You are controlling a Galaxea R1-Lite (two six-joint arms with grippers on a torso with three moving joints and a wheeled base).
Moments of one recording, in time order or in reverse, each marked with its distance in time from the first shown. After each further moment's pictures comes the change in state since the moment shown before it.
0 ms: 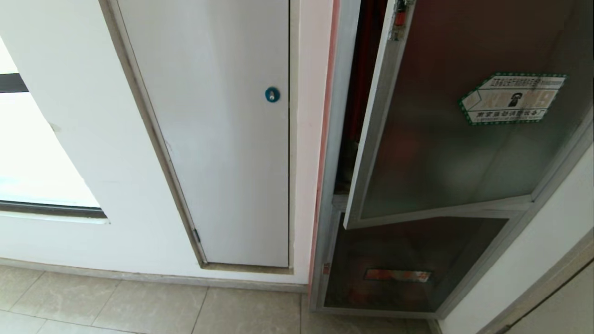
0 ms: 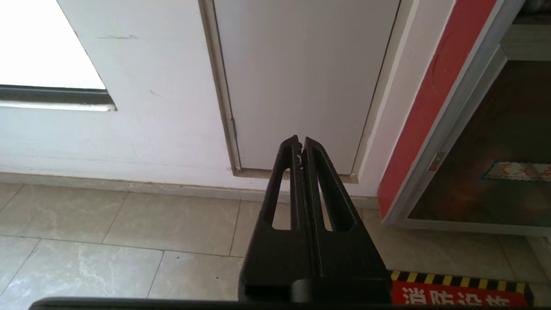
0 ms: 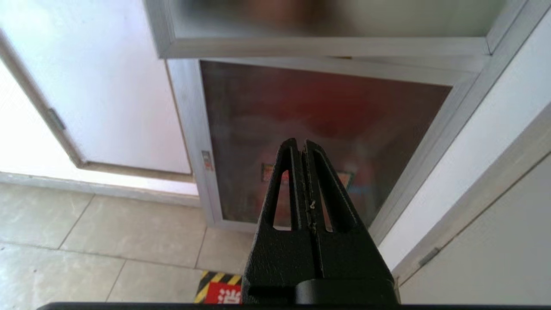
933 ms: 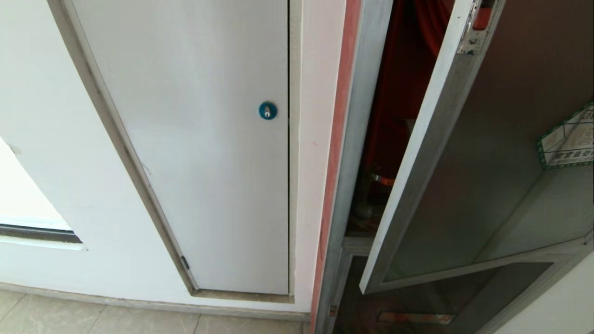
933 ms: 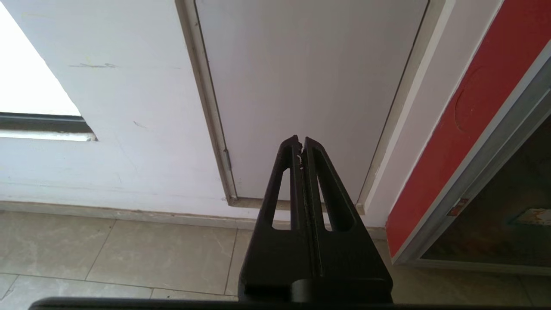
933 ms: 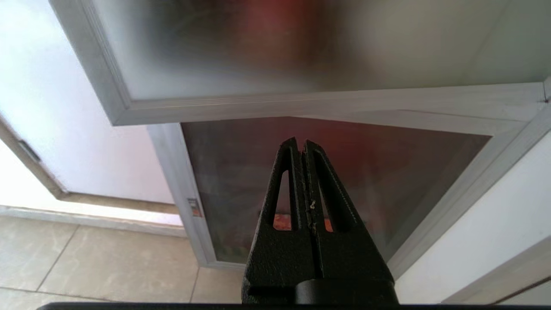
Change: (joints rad) left arm 0.000 0.000 0.001 0.000 0.000 0.000; right arm 0.000 0.000 0.000 0.000 -0.001 0.009
